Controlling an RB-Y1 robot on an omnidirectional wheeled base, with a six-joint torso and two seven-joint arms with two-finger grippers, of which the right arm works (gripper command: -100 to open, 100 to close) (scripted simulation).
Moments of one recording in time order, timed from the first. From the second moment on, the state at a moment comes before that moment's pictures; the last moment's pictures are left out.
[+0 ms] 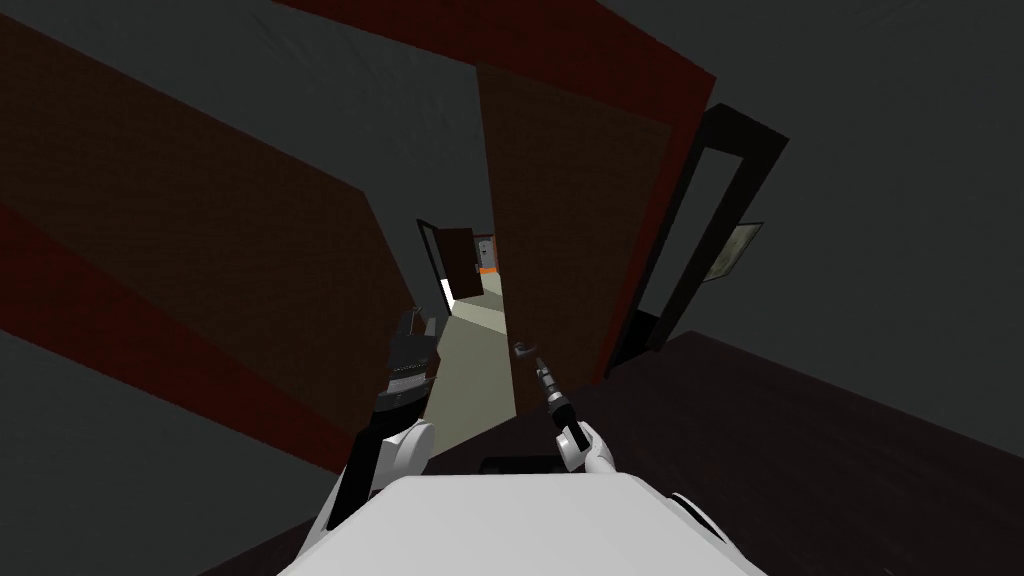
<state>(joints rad) -0.18 -0.02 0.21 -0.60 0.03 -0.81 -0.02</state>
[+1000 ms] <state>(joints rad) -0.20 0.02 0.20 -0.57 0.03 -0.83 -0.02</state>
